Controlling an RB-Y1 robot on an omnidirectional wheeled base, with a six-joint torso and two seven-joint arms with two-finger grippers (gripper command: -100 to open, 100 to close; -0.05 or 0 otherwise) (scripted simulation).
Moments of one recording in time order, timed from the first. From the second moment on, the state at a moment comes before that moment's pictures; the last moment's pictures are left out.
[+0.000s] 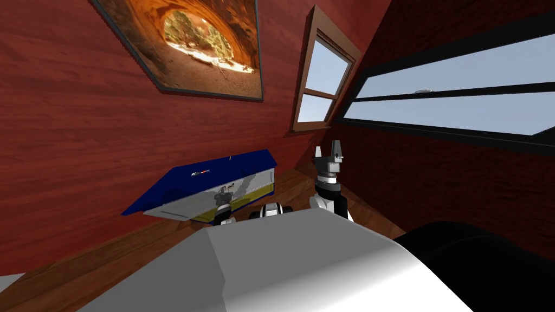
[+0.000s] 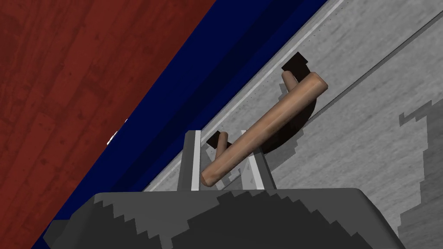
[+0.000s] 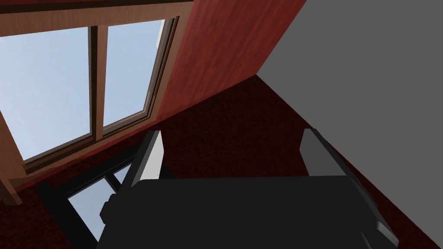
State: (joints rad) left arm 0.00 0.18 -0.01 -0.70 0.43 -1.06 0.57; right arm 0.52 -0.05 0.06 -2.39 -0.12 -0.55 0.13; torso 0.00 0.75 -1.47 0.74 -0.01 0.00
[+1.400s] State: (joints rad) left arm 0.09 0.20 -0.02 -0.76 0.43 -1.06 0.58; right arm 0.52 -0.05 0.06 -2.39 -0.12 -0.55 0.13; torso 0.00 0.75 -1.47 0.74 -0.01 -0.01
